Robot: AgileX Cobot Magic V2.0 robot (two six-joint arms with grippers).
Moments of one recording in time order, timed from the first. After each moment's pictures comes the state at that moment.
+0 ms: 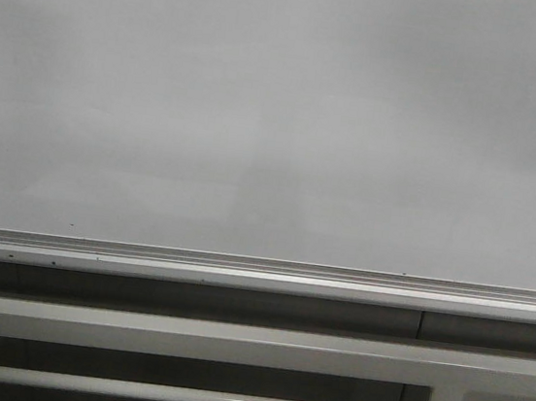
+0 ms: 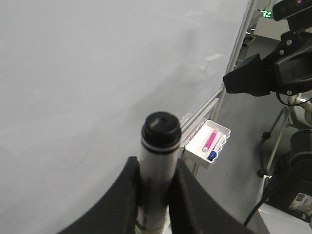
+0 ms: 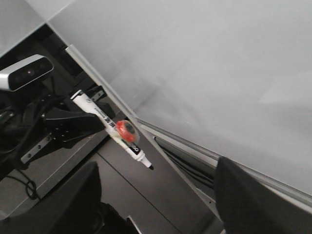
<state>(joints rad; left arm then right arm) -0.14 0.62 -0.56 -1.32 1.00 1.28 -0.02 0.55 -0.49 1.53 1.03 -1.02</state>
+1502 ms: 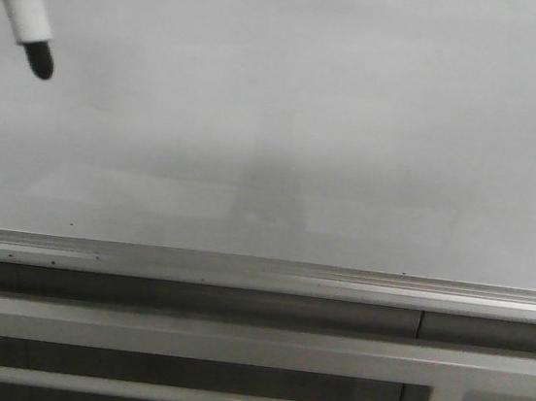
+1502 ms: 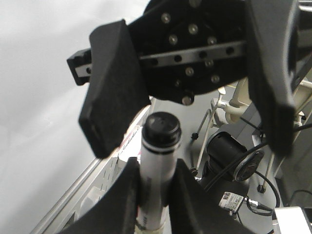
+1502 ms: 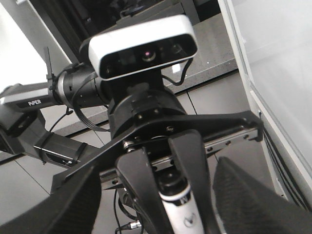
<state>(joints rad) -0.25 0.76 -0.56 -1.48 1.14 1.41 0.76 1.25 -1.04 1.57 0.82 -1.36</state>
